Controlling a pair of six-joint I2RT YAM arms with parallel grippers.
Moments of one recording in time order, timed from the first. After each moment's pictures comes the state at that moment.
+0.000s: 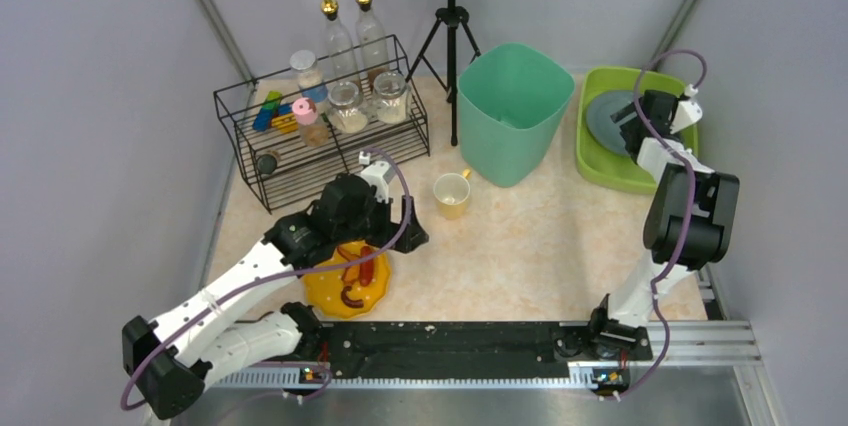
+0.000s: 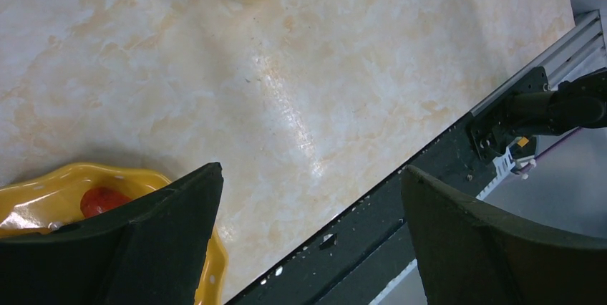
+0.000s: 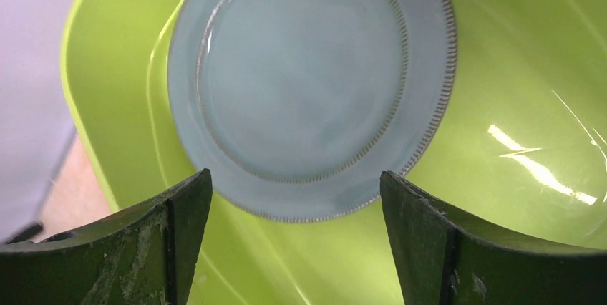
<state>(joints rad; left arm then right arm) -0.73 0.94 0.81 -0.52 0.14 -0.51 -0.24 1.79 1.14 0.05 0.27 0.76</state>
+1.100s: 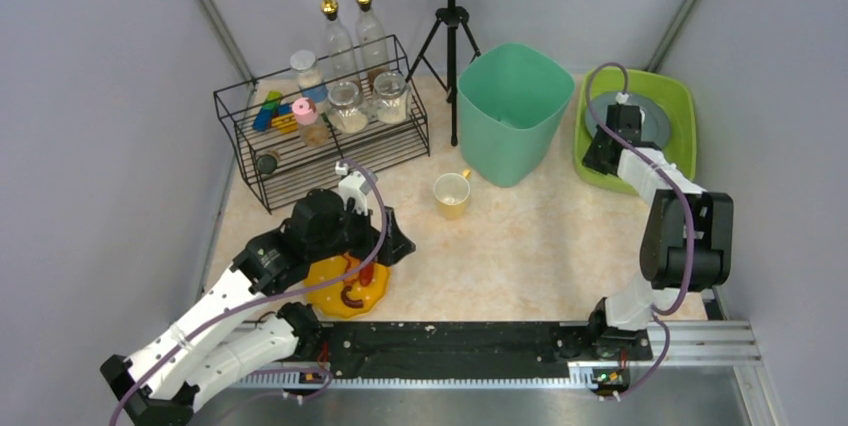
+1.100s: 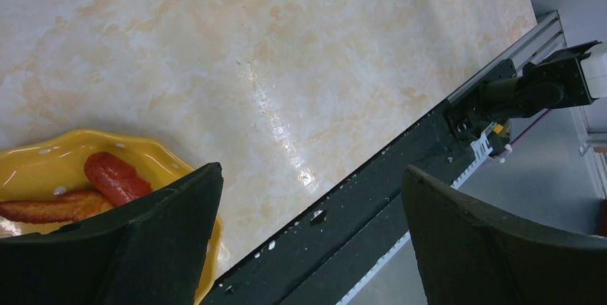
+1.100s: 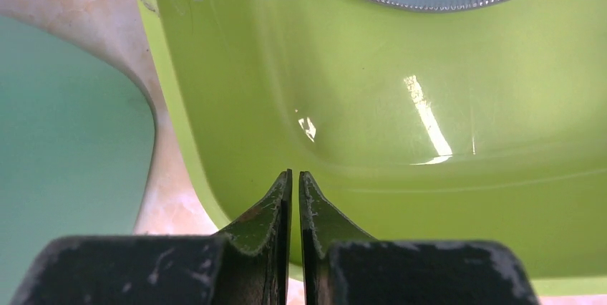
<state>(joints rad) -0.73 0.73 0.78 -0.61 0.16 -0.53 -0.07 1.62 1.04 -0.29 0.08 0.36</state>
